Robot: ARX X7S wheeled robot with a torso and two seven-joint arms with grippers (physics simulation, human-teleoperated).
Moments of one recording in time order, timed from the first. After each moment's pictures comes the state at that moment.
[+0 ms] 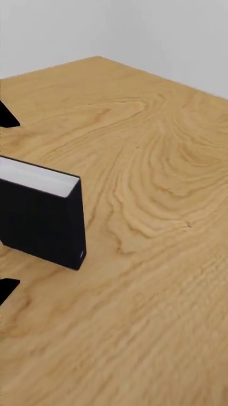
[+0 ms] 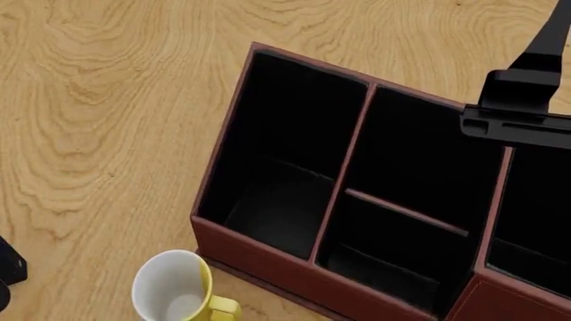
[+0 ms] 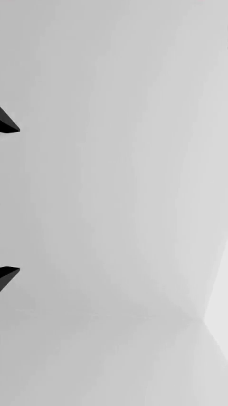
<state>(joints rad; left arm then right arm) -1.00 -1.09 0.87 0.61 -0.53 -1.38 -0.01 0.64 0.53 0.13 -0.86 0.47 0.83 0.42</state>
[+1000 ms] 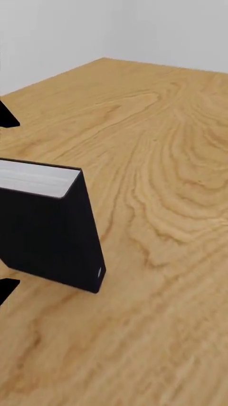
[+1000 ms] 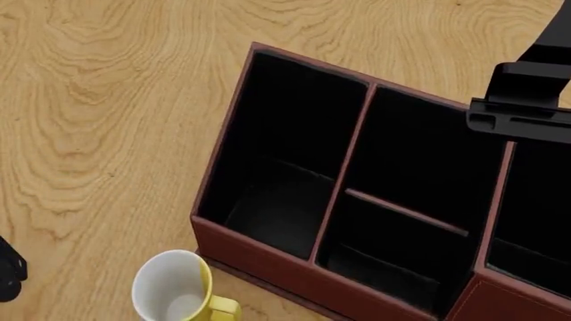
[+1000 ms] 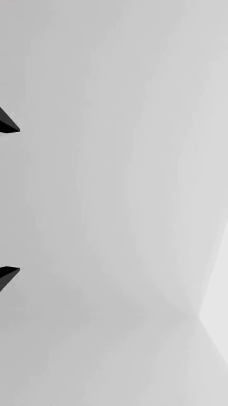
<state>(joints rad) -1.10 -1.02 1.15 0.31 -0.31 -1.20 0.11 0.66 0.55 0.14 -0.89 0.50 0.86 0.45</state>
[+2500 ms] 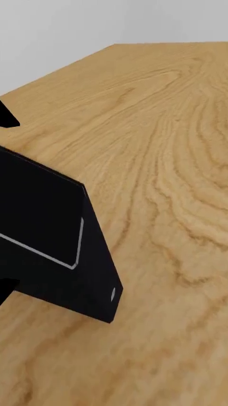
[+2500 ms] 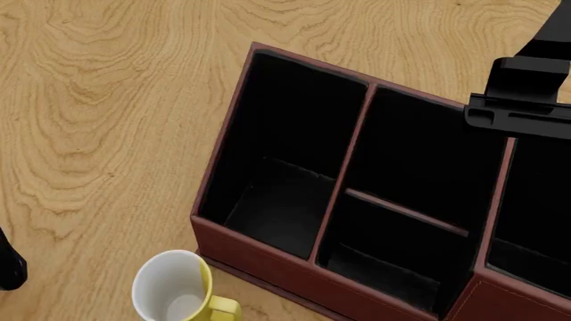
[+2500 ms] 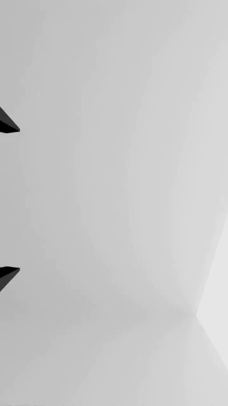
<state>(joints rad) -1.12 -0.90 1.27 -0.10 -0.19 -0.98 0.19 0.68 0.57 0.11 -0.88 0.51 0.87 0.48</state>
